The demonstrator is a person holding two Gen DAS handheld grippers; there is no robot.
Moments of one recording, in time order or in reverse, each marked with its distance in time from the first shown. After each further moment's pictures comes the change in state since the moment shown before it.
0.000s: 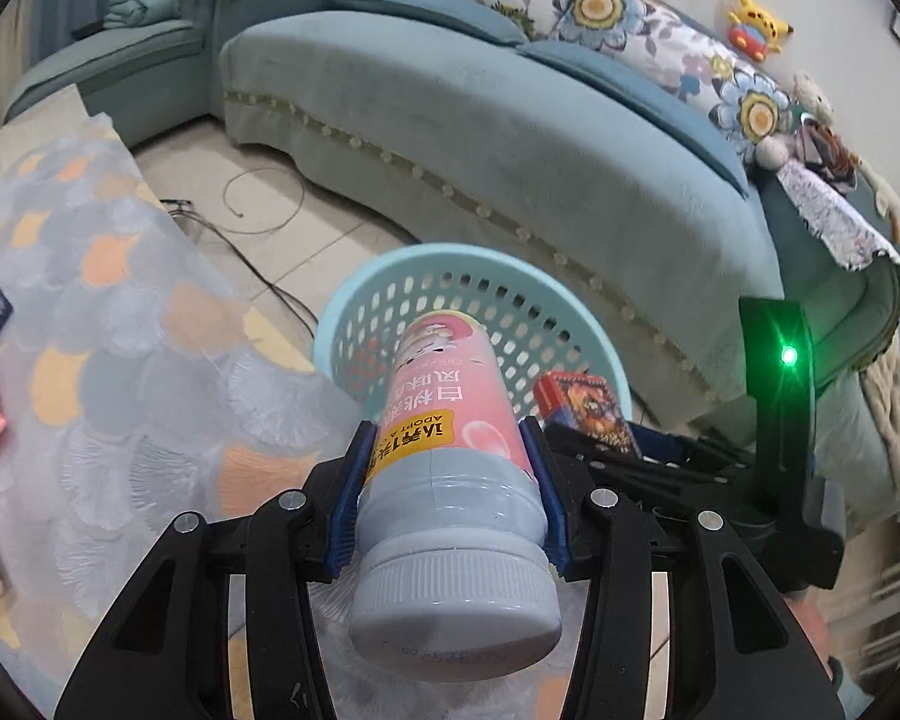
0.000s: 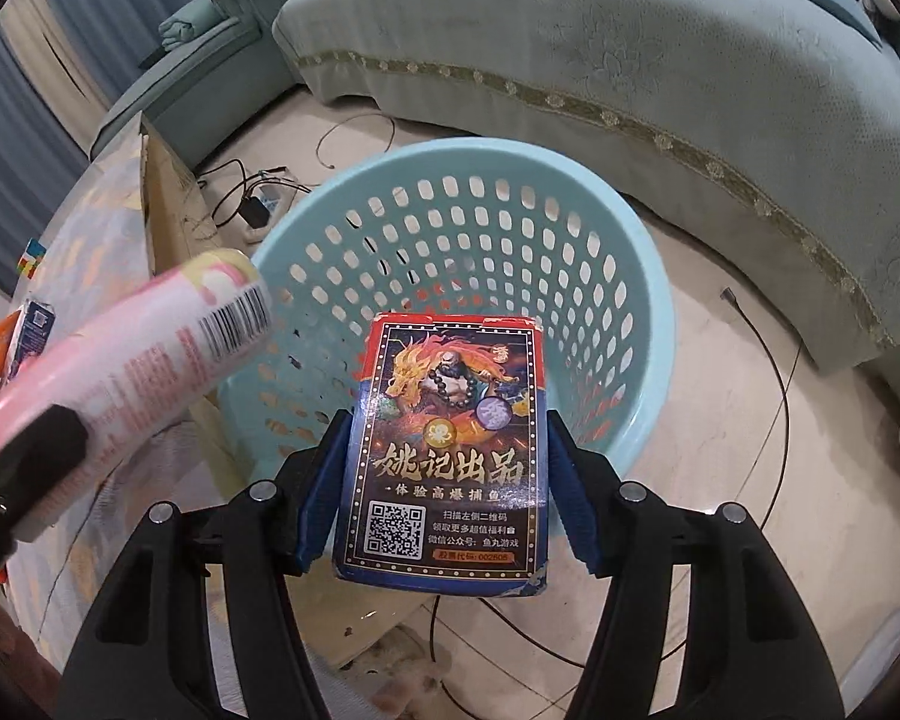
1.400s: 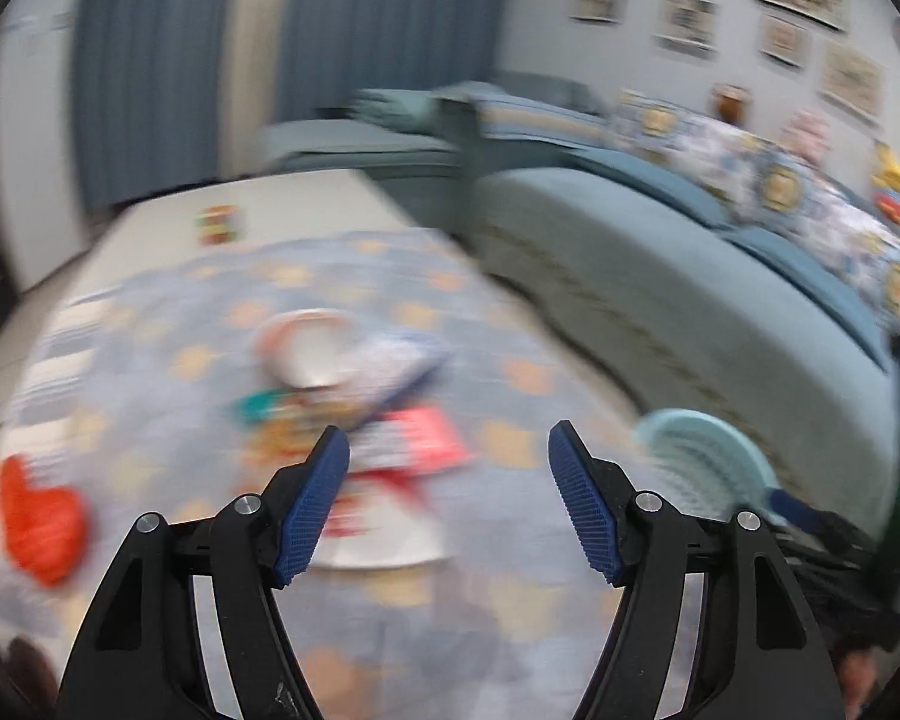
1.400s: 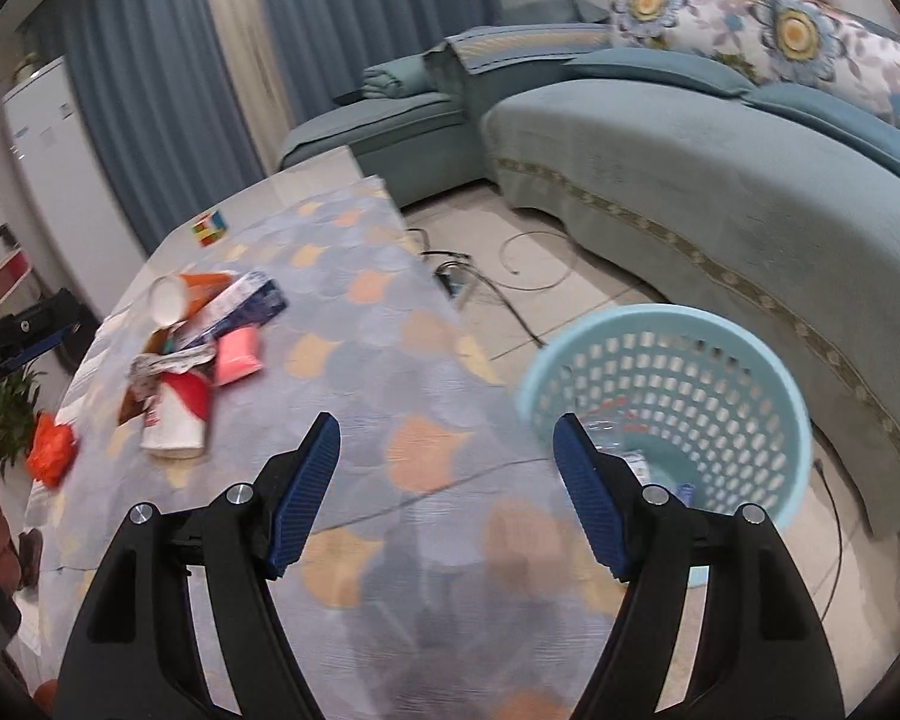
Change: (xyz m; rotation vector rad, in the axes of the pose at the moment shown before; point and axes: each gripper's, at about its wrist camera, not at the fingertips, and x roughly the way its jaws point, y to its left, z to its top) left arm -0.226 0.126 -0.049 -0.268 -0.371 0.494; right arm -0.092 0.141 -0.041 -0.332 -0.284 0.259
